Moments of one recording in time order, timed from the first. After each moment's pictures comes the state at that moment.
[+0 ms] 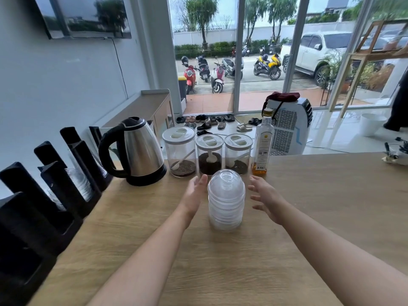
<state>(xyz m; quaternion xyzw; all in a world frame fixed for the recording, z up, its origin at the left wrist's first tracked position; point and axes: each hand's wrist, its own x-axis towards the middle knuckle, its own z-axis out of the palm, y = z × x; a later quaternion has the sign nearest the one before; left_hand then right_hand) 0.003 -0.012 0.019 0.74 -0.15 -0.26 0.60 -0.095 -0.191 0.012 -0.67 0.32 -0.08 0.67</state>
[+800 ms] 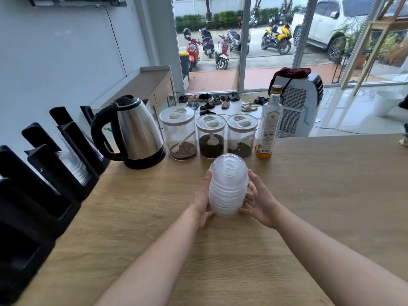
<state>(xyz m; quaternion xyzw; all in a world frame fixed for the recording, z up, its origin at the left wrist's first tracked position) -0.022 -0.032 -0.007 0.66 -0.01 -0.39 0.64 -0.094 -0.175 -0.031 -0.53 0.28 0.00 0.80</state>
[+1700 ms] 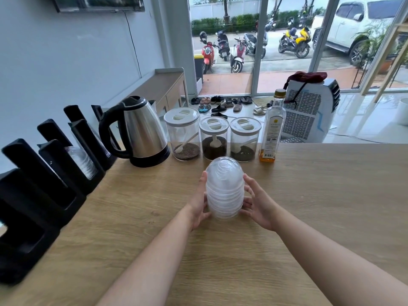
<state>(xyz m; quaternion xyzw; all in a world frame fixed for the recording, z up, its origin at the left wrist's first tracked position) -0.023 -0.033 -0.012 0.67 -0.02 -0.40 0.63 -0.098 -0.191 -0.028 -0.57 0.25 0.04 0.78</state>
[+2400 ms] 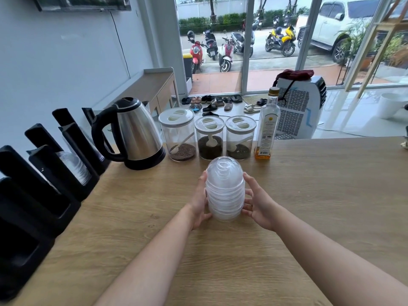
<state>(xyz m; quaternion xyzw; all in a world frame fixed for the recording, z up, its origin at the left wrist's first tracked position) -0.016 -0.032 -0.016 0.66 -0.06 -0.43 0.61 -0.101 -0.180 -0.025 -0.57 0.29 0.02 0.77</state>
